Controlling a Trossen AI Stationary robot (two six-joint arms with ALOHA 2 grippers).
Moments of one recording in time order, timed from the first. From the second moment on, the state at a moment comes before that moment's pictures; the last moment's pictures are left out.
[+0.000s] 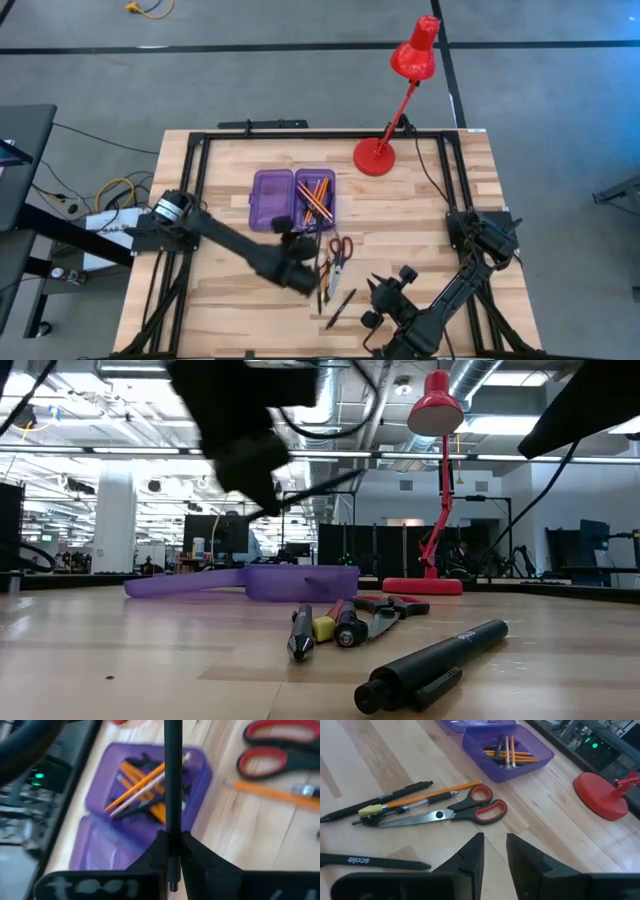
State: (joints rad) left arm -0.42 1.97 1.43 -0.97 -0.85 -0.66; right arm 0.88 2.12 1.58 -1.40 0.95 1.56
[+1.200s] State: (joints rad) left arm -0.03 1.97 1.47 -0.88 -0.53 -0.62; right arm 0.90 2.12 1.58 -1.39 0.94 1.56
